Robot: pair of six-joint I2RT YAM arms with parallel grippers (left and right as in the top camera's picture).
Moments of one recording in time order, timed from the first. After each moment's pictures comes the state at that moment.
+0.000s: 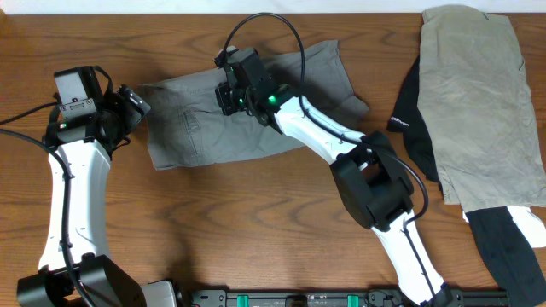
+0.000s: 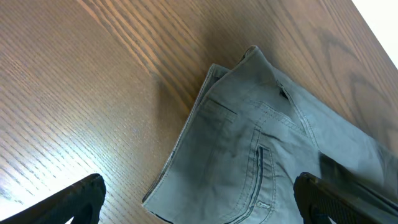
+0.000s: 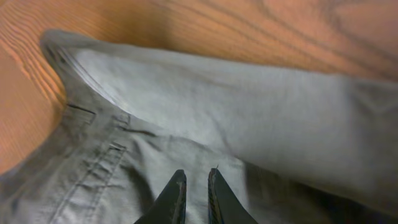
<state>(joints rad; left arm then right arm) 0.27 1.48 1.19 -0.69 0.02 -0.59 0.68 2.39 1.88 -0.18 -0.20 0.31</state>
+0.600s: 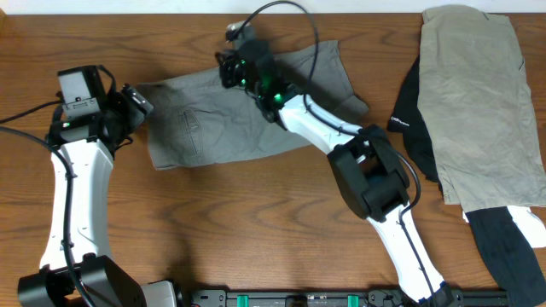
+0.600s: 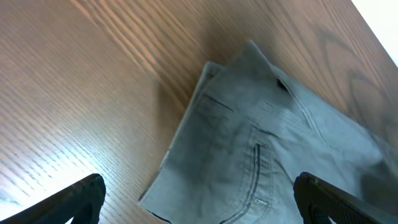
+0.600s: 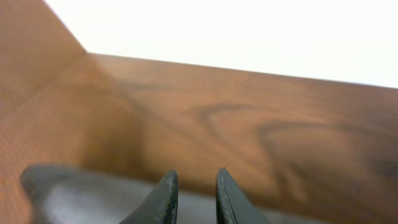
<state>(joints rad) 0.24 1.49 1.19 -0.69 0.02 -0.59 0.61 2.47 1.90 0.25 -0.06 0.40</state>
